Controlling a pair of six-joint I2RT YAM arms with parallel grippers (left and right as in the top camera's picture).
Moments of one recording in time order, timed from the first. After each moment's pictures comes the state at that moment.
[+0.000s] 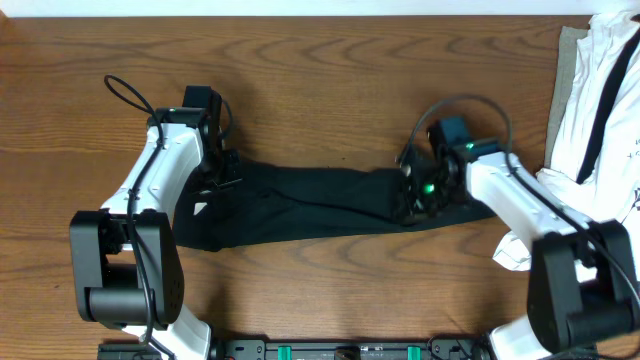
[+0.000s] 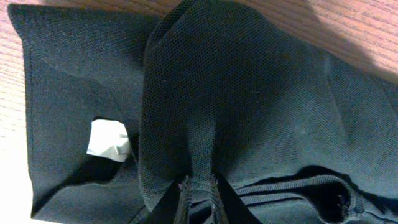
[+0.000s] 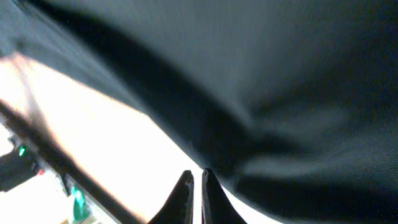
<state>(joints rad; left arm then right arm) -0.05 1.79 1.24 -1.02 0.04 -0.33 0.25 1.70 1.05 -0.85 -0.52 0.09</state>
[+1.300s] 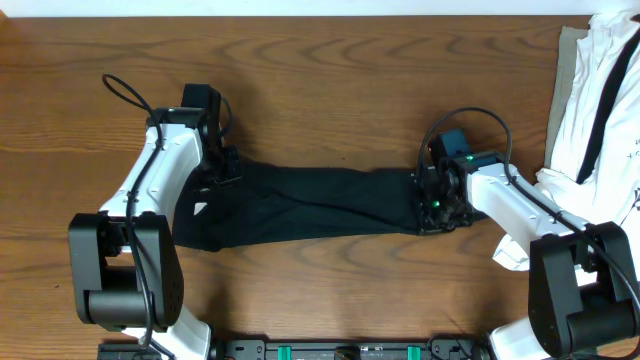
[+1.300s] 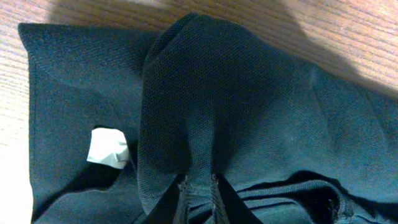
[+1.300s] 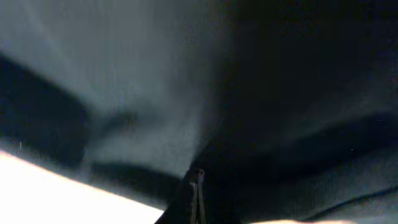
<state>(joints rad) -0.05 1.78 1.24 -1.00 0.04 -0.33 0.25 1.70 0.93 -0.86 -0.21 0.10</state>
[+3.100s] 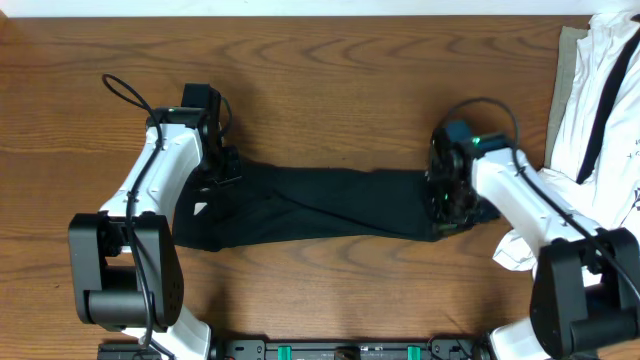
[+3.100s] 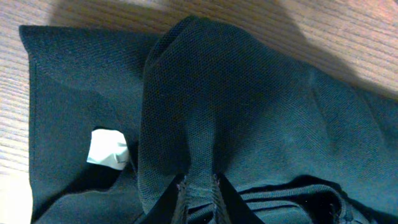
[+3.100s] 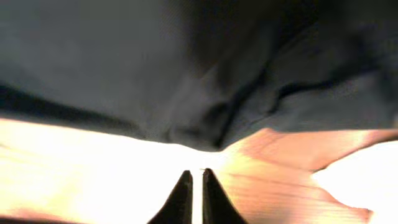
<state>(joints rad) -0.05 1.78 1.24 -0.99 0.04 -0.33 0.24 1.68 1.09 -1.13 -0.04 0.15</state>
